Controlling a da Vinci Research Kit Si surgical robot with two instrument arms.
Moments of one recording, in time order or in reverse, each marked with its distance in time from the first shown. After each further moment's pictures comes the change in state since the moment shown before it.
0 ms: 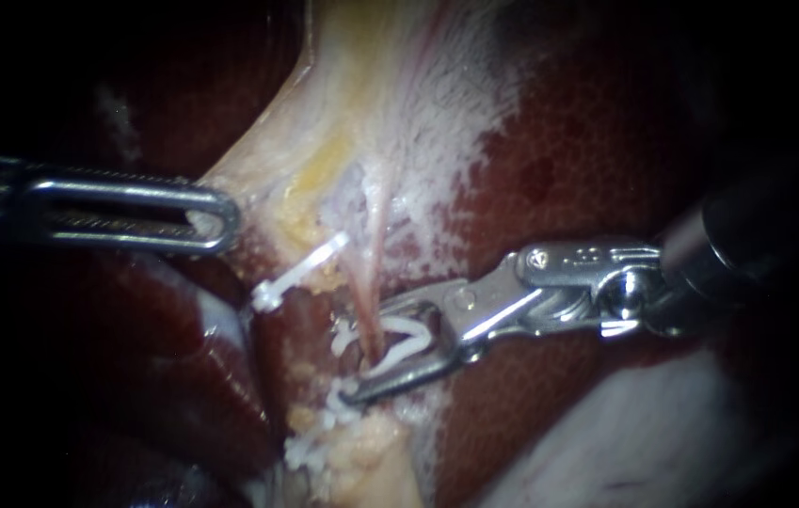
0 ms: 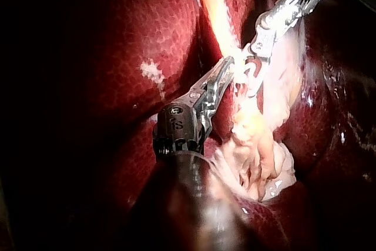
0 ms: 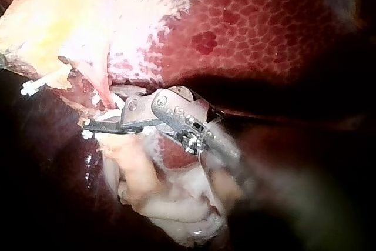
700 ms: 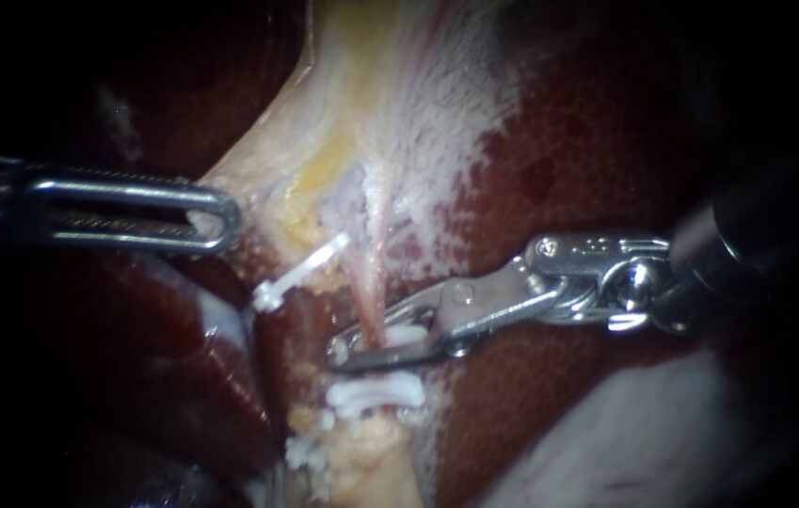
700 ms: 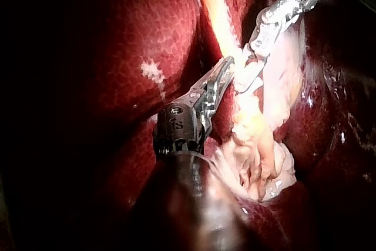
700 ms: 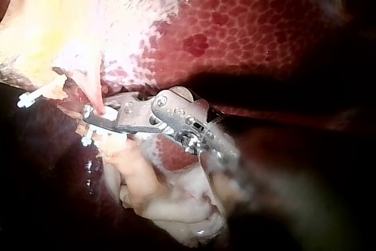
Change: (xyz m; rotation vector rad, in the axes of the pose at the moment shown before) right arm 0.000 0.000 -0.001 0.000 0.001 0.033; left arm 0.000 0.000 0.000 0.000 0.000 0.000
